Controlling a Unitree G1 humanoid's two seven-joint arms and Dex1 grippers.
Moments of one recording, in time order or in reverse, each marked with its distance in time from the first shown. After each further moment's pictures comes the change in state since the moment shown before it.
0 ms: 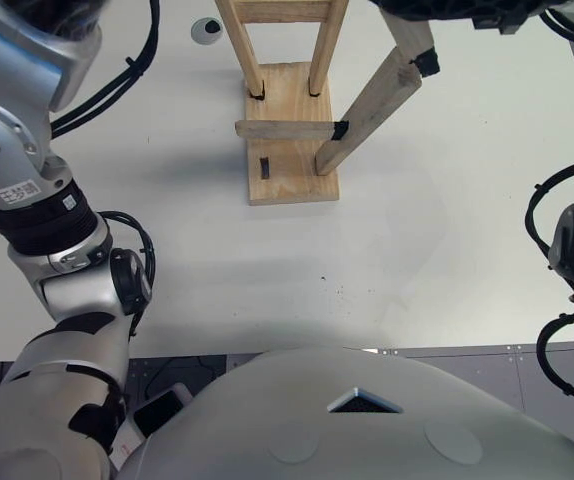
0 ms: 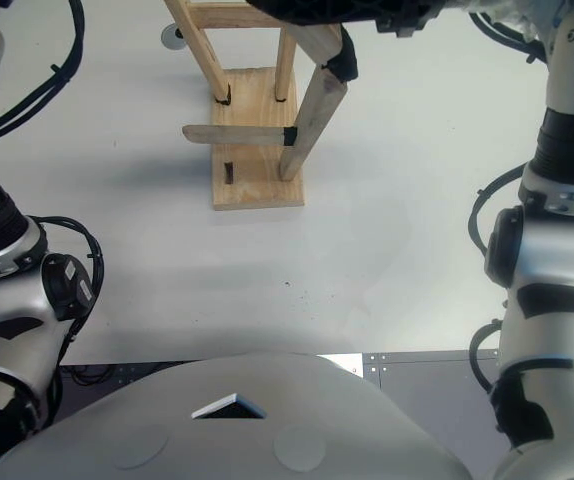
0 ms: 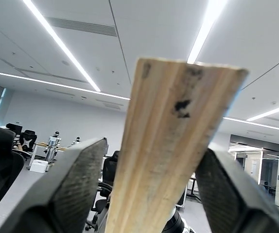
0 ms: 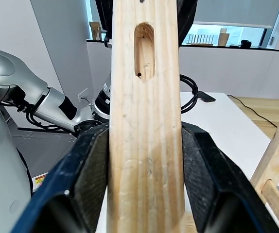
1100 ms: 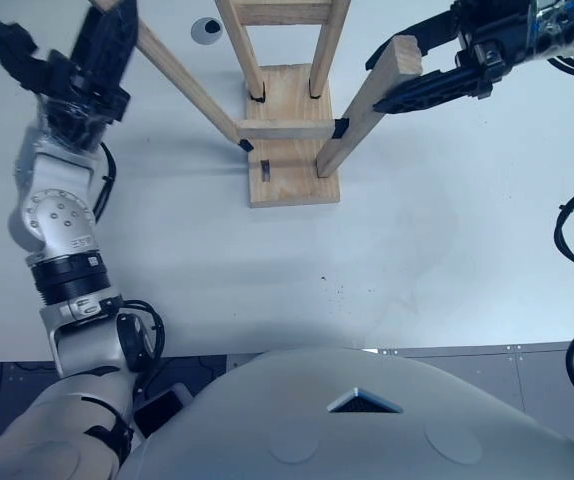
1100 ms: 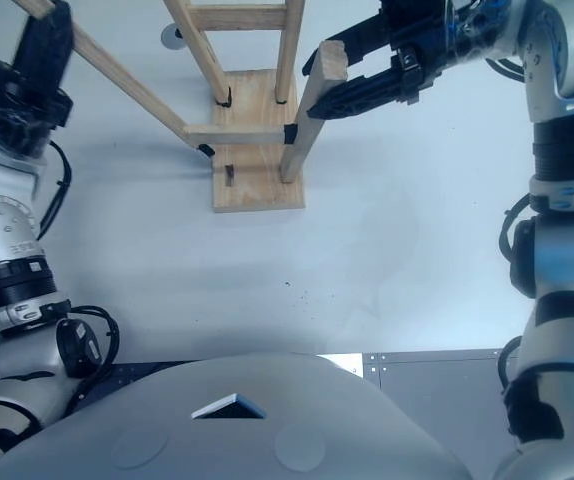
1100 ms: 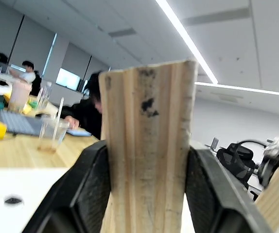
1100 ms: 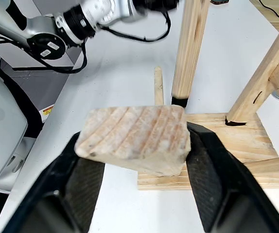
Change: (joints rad) left arm 0.375 -0.035 0.098 0.444 0.635 -0.454 -0.338; right arm -0.011 -0.089 0.248 0.211 -0.347 -0.179 0.232
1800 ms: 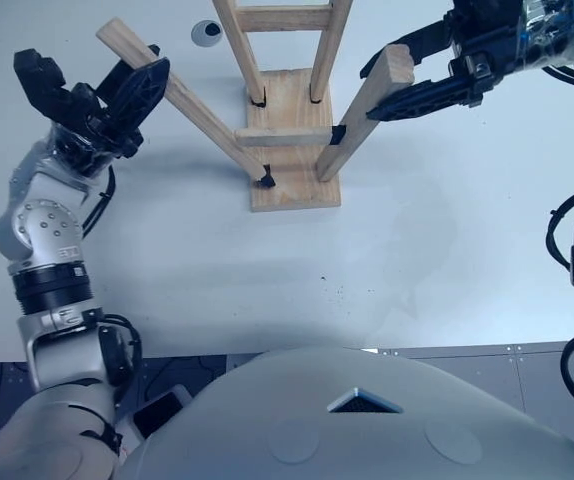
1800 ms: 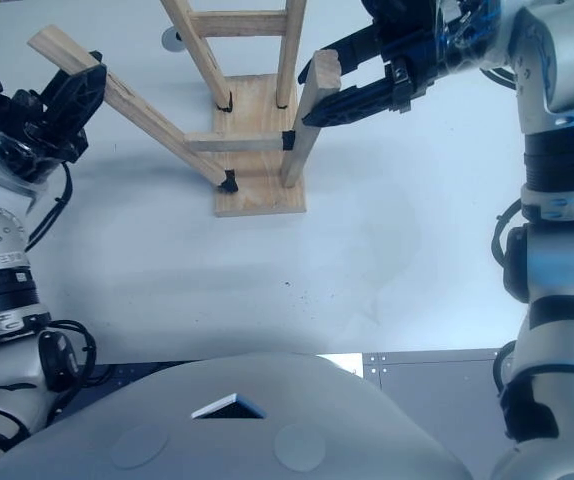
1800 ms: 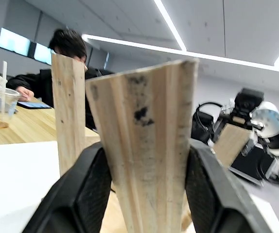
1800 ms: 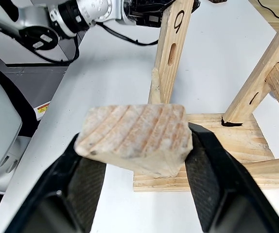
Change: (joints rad) left arm 0.035 0.206 -0.071 -0.015 0.003 0.154 -0.238; right arm 0.066 -0.003 -0.022 -0.107 -0.022 0.040 -0.033
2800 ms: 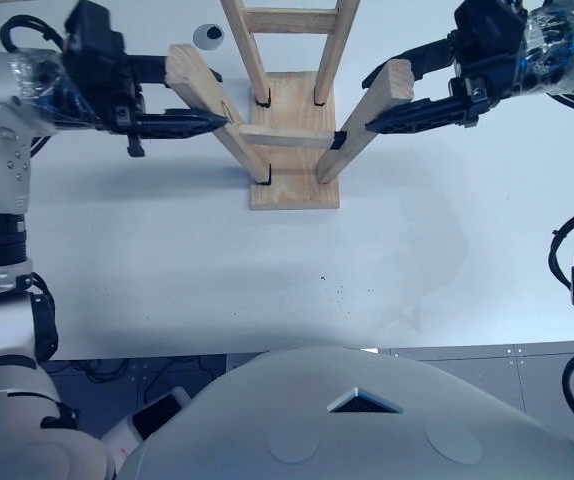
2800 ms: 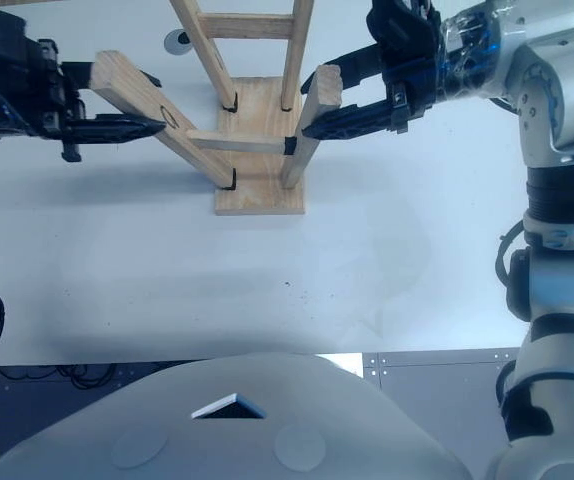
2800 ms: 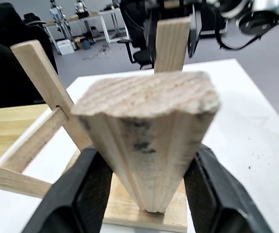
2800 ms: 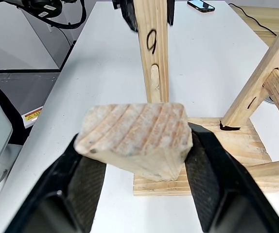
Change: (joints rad) left arm -0.243 0.263 -0.375 -0.107 0.296 -0.132 -0.217; right arm 0.116 -0.035 -0.033 -0.125 0.076 0.011 -0.110
